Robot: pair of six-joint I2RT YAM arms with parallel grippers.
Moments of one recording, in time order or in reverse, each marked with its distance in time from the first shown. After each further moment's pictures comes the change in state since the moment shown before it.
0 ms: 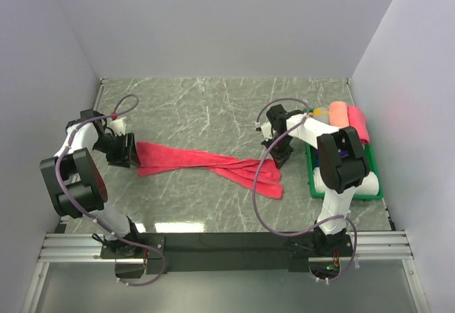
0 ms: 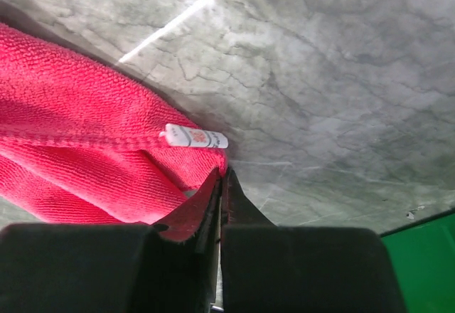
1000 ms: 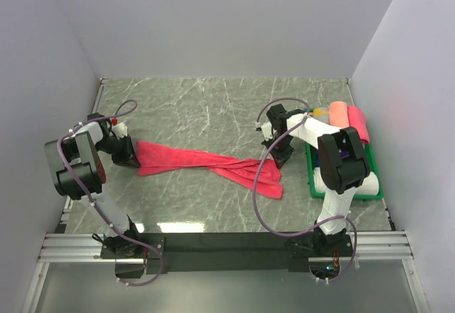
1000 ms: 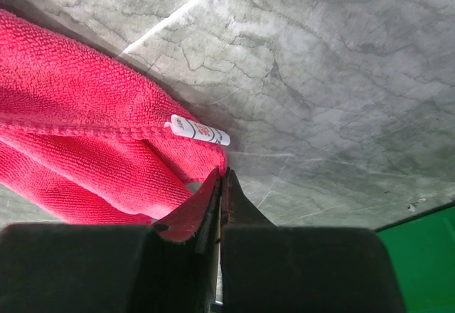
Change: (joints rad) left arm 0.000 0.203 -0.009 0.174 0.005 -0.189; right arm 0.002 -0.007 0.007 -0.023 -0.001 -0.001
